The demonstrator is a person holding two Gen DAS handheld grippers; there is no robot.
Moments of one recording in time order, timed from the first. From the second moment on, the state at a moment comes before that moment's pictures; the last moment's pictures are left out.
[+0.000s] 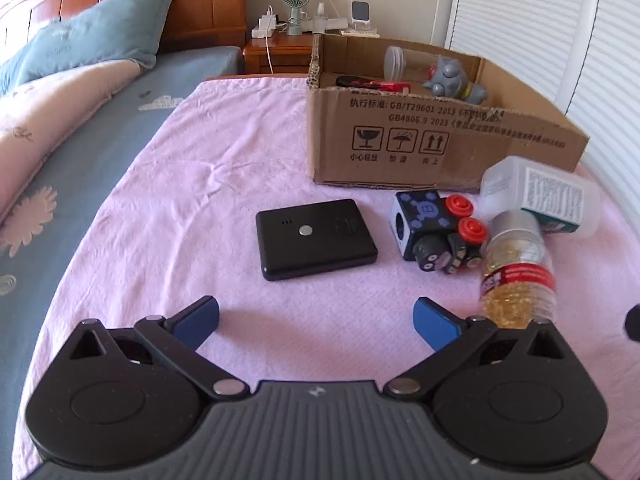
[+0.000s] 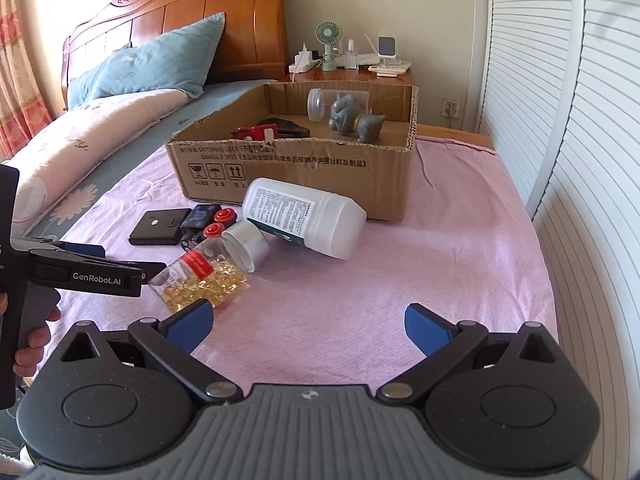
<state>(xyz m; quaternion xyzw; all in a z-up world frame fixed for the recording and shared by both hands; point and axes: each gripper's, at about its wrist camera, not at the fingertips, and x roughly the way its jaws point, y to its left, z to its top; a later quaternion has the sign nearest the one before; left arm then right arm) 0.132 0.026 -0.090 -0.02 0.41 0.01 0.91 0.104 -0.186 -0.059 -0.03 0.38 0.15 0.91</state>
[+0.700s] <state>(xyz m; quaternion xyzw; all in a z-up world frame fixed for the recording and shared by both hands) 0.168 0.037 -0.092 -0.03 0.40 0.03 0.91 0.209 -0.123 -0.051 -0.06 0.36 0.09 0.93</state>
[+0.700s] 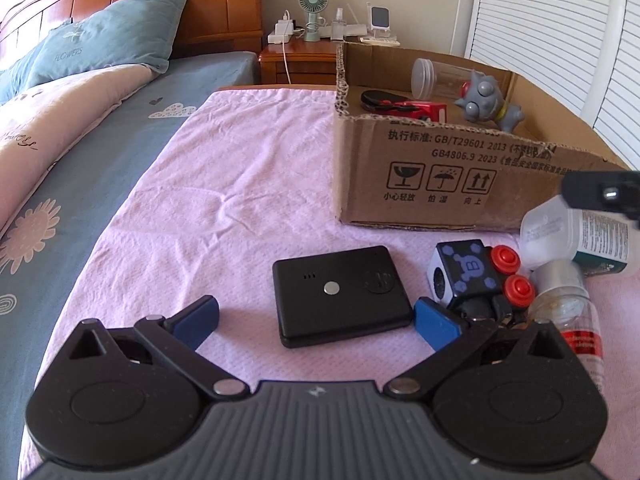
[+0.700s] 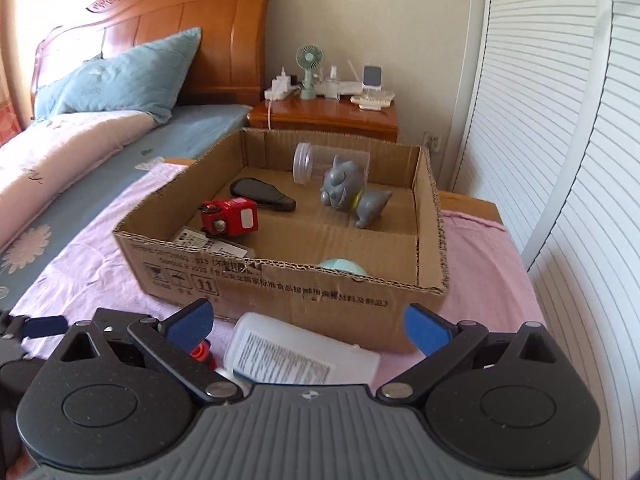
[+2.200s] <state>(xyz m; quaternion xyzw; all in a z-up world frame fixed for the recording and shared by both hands) 0.165 0.059 -0.096 -0.03 0.38 0.03 0.92 0.175 -0.186 -0.105 -0.06 0.41 0.08 0.91</state>
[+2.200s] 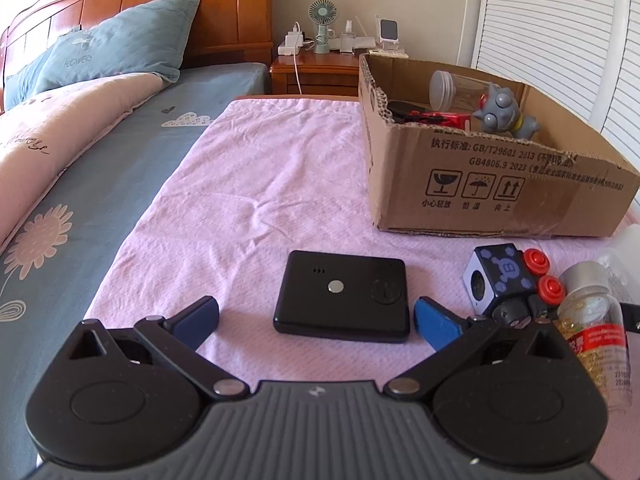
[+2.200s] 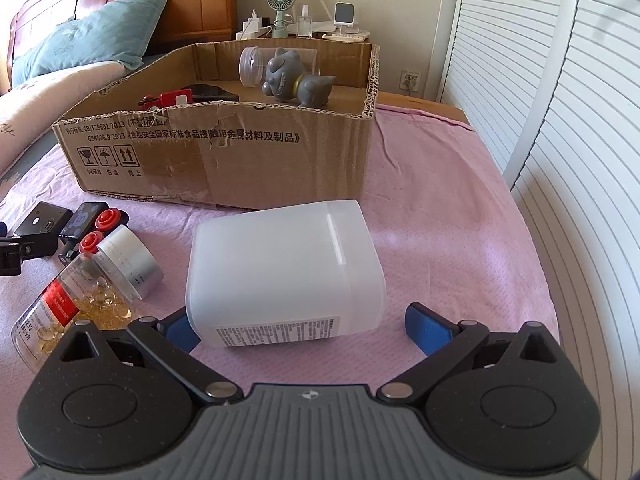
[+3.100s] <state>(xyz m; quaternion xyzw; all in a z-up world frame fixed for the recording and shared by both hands) 0.176 0.052 -0.090 0.00 0.37 -0.03 0.93 0.182 -0.185 -0.104 -0.07 0.41 0.10 0.90</state>
